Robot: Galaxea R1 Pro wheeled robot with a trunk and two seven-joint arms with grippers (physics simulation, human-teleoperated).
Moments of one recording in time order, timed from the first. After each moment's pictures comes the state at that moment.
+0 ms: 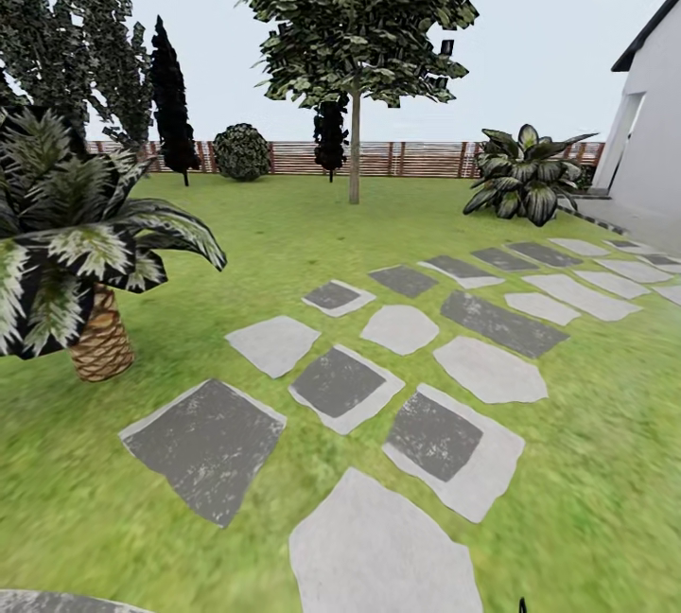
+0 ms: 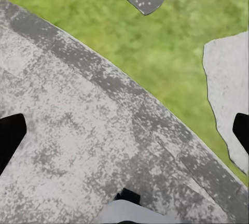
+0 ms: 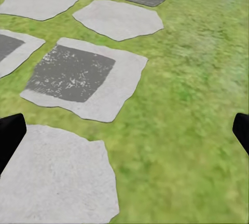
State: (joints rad) left arm -0.07 0.04 0.21 -0.24 0.23 -0.48 0.00; right arm -0.23 -0.08 -0.11 -0.14 -0.19 -0.85 -0.16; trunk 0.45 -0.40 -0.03
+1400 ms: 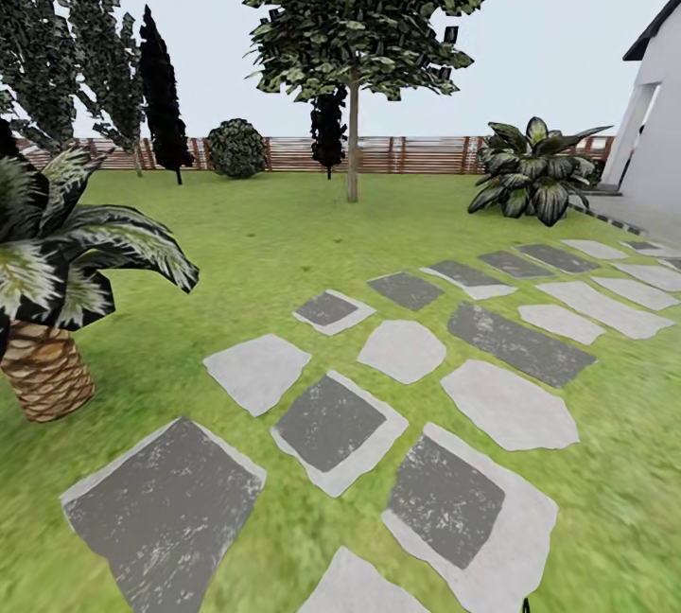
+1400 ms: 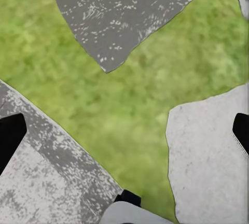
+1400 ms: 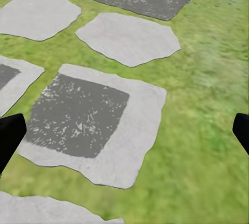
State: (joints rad) left arm -0.07 0.05 0.24 -0.24 0.23 -0.48 -0.01; right arm -0.23 -0.09 -0.11 -0.14 -0.19 -0.85 -0.16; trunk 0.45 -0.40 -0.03
